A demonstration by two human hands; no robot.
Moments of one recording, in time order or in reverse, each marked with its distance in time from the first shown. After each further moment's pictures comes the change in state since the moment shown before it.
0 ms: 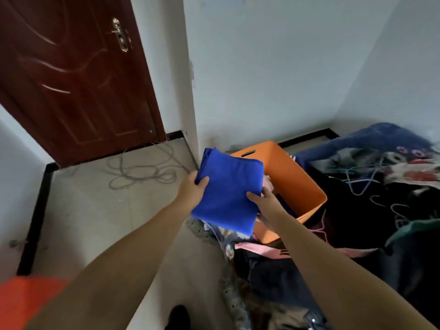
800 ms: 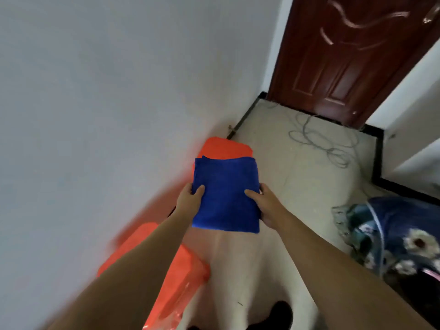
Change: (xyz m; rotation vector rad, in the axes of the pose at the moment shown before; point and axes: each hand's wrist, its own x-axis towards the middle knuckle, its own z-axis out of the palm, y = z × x) left_hand -0.502 -0.367 -0.343 -0.469 0.828 -0.580; right_hand -0.334 0.307 0.444 -0.519 -0.799 0.268
